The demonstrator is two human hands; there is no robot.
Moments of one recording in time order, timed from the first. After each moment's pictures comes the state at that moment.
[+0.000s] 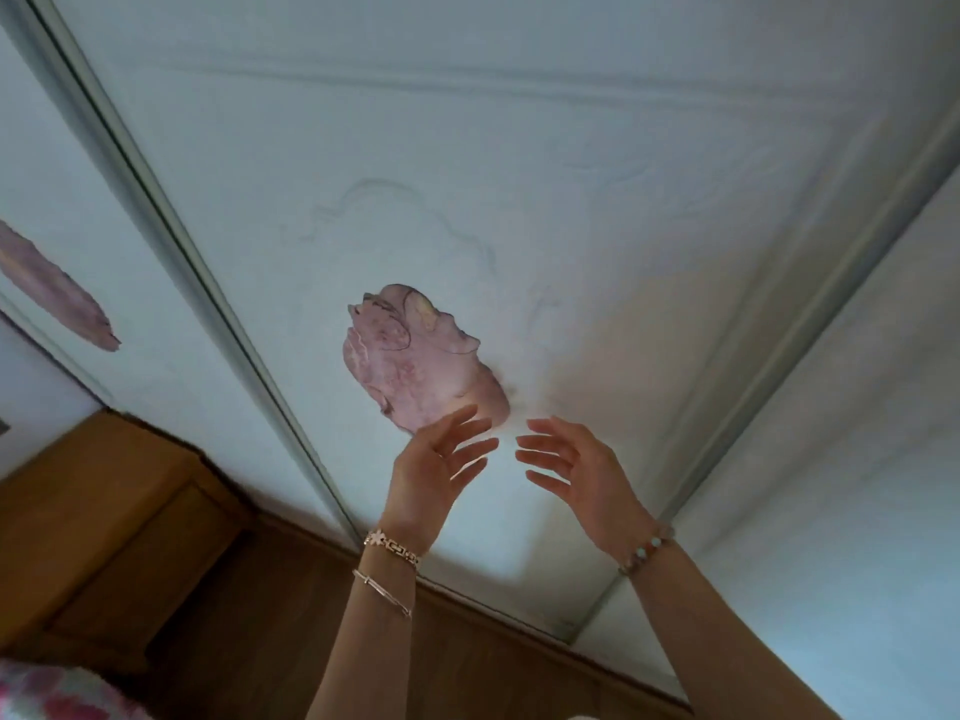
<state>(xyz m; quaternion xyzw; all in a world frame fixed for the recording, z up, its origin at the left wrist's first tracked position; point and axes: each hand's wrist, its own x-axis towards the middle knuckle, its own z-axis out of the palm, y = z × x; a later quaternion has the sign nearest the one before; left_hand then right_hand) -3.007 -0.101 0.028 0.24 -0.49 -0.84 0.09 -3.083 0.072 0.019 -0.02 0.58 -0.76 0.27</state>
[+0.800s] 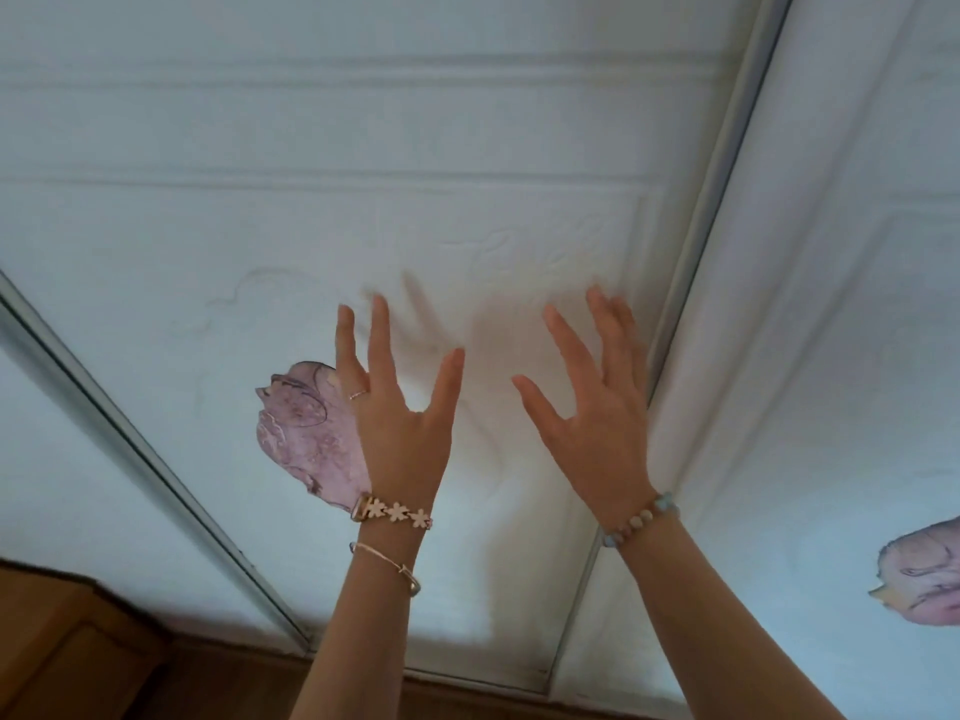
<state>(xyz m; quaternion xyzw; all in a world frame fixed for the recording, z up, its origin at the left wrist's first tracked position) -3.056 -0.044 0.135 0.07 -0.76 -0.47 0.43 -3.090 0.111 0.134 -0.20 0.82 -0.32 -0.43</state>
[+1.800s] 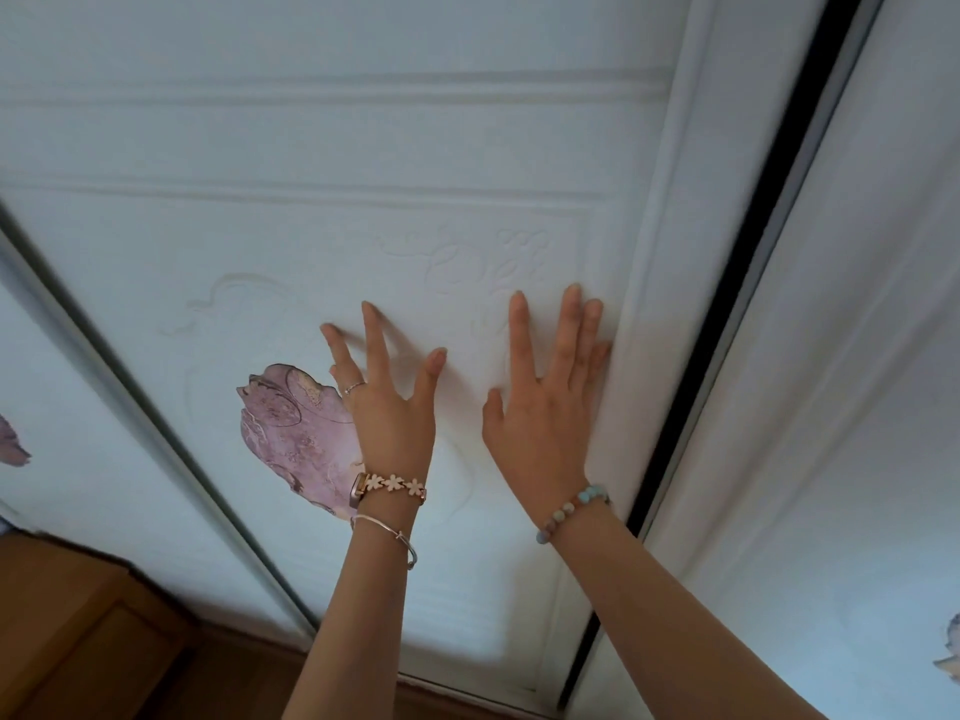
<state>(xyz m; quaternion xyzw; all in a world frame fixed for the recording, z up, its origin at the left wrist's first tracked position) -3.097 -0.088 0.125 0.17 -0.79 -0.45 0.37 -3.112 0.039 0.132 -0.14 0.87 -0.25 -0.39</state>
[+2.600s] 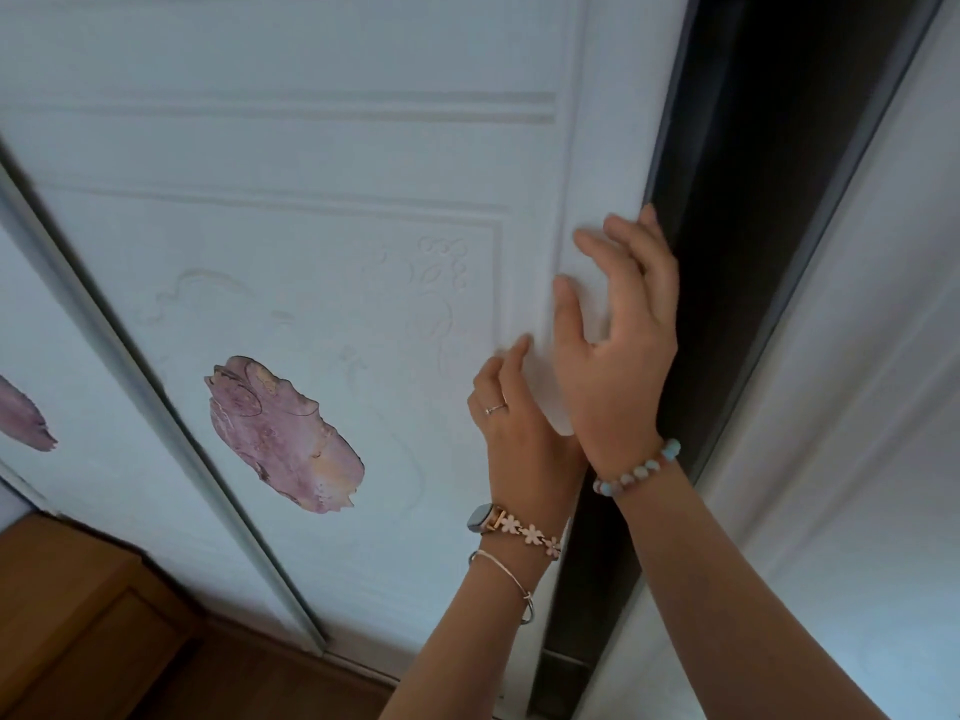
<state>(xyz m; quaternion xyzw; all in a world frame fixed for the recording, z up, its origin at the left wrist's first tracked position) -3.088 0.024 0.140 0.06 -0.80 -0.45 0.39 -3.127 0.067 0.210 -0.25 0.67 -0.49 -0.50</state>
